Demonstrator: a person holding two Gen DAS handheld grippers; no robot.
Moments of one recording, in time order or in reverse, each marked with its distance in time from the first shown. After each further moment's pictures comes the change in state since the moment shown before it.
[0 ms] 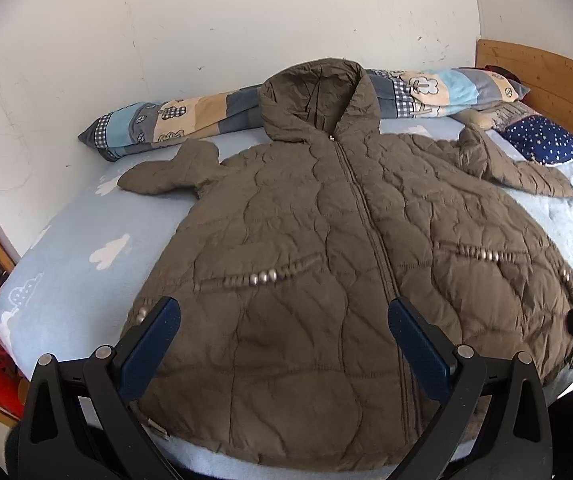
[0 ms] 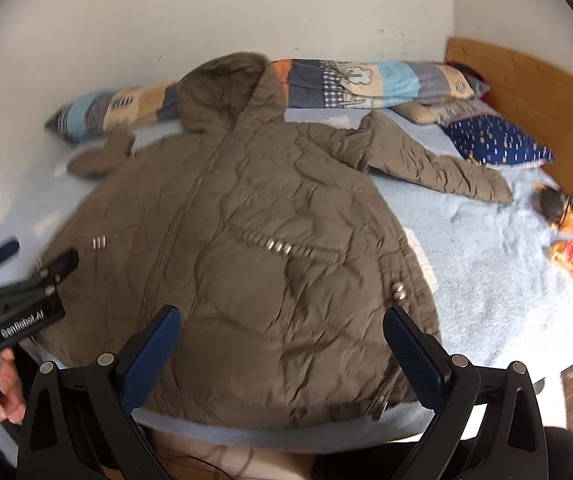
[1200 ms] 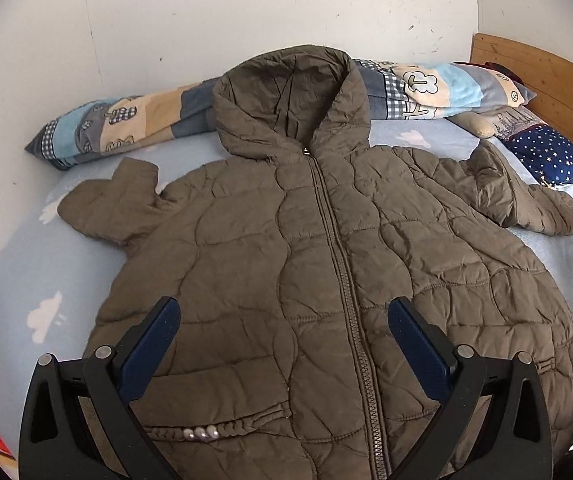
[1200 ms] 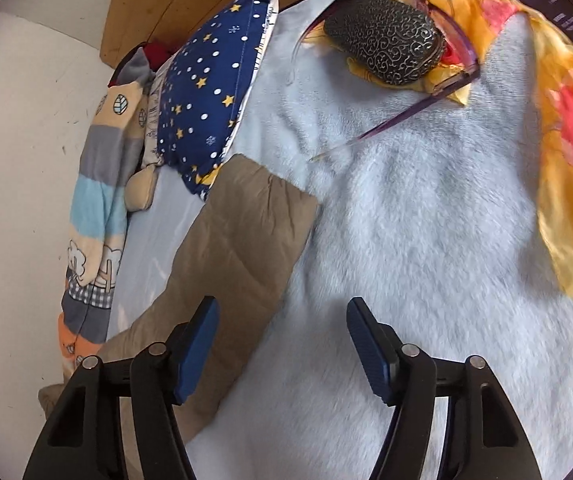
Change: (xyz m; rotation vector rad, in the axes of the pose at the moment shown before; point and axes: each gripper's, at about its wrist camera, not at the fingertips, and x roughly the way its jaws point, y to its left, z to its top) left arm 0.121 -0.033 0.105 -0.016 0.066 -0.122; right arm 0.189 -0.413 0.096 1.132 -0.042 -0.144
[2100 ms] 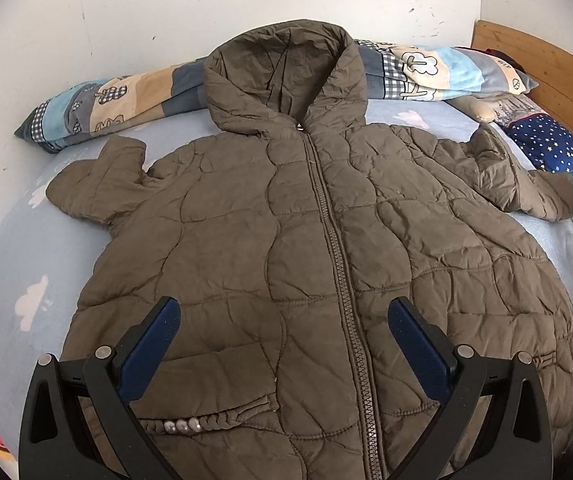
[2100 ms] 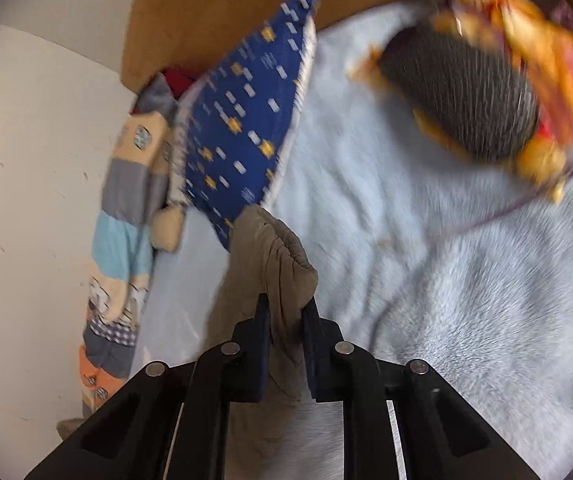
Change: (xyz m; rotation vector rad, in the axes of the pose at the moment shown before) left arm 0.019 -0.004 -0.008 0.028 0.084 0.007; right arm 0.014 0.033 0.047 -0.011 -0.114 0.099
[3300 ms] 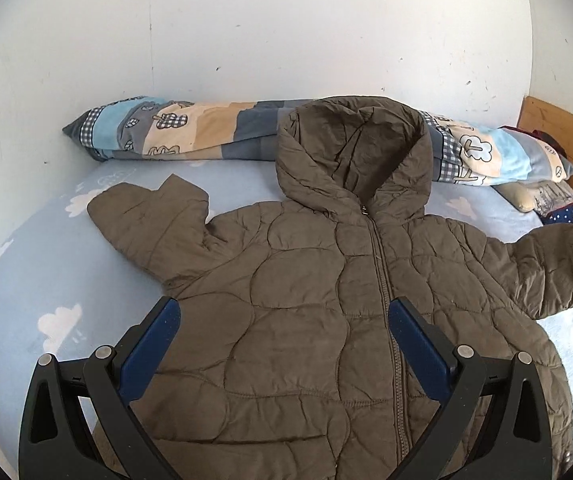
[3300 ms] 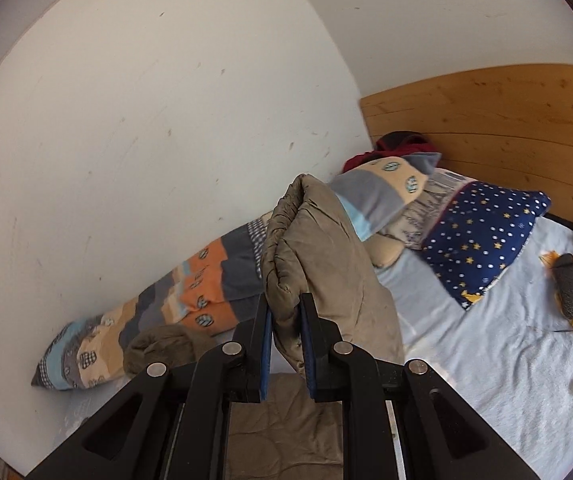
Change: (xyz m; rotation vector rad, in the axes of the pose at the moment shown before) left arm -0.012 0.068 0.054 -0.163 -0.163 0.112; right arm -0.198 0.313 -0.160 -0.647 -0.123 0.250
